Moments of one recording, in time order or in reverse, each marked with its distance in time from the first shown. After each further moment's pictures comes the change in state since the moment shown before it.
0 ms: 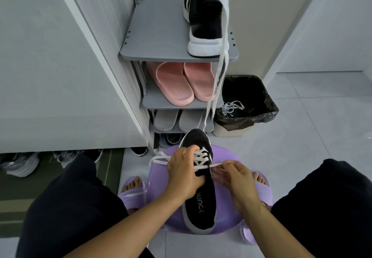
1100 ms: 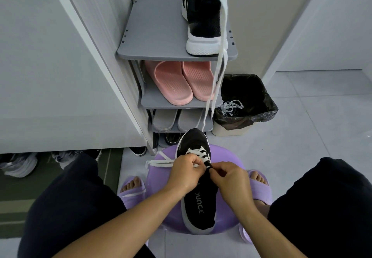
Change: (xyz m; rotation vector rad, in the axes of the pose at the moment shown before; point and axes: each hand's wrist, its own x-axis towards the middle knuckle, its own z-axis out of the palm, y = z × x) left_hand 0.007 0.014 -0.010 -0.379 -0.104 -0.180; right_hand -0.012 0.000 0.002 -0.917 -0.019 -0.387
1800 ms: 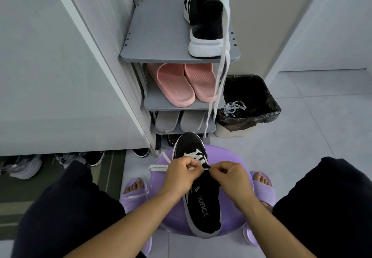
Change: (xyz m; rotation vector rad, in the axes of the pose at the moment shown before) left_hand -0.005 -0.006 -0.014 -0.139 0.017 -0.058; right_hand 0.011 -0.007 0.000 0.148 -0.087 0.126
